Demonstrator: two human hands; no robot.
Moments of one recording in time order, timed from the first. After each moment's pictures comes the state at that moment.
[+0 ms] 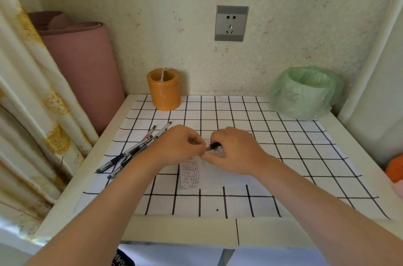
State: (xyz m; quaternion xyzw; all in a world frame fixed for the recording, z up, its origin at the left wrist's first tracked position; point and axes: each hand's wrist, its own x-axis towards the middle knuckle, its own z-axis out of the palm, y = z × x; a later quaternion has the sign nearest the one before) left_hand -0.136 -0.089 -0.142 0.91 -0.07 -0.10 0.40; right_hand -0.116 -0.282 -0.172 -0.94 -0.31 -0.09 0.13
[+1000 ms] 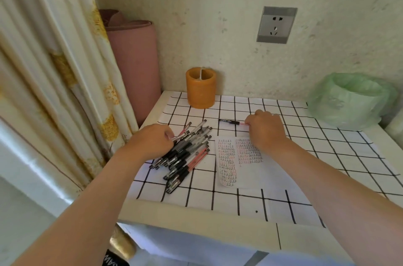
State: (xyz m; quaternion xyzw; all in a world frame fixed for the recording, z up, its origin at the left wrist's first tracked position) left_hand -0.145 0.052 -0.165 0.97 0.09 -0.04 0.21; right_hand -0.039 -0.248 -0.192 -0.98 -0.15 -0.10 -0.04
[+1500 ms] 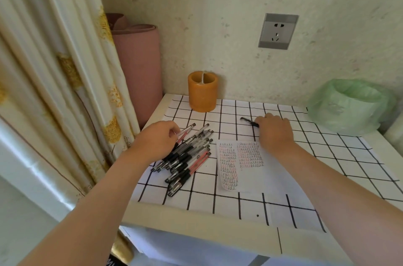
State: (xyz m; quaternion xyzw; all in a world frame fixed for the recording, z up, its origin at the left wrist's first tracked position) left_hand -0.146 0.042 -0.159 0.97 0.06 0.05 0.24; right_hand -0.036 -0.261 -0.189 -0.99 -0.11 -0.11 -0.08
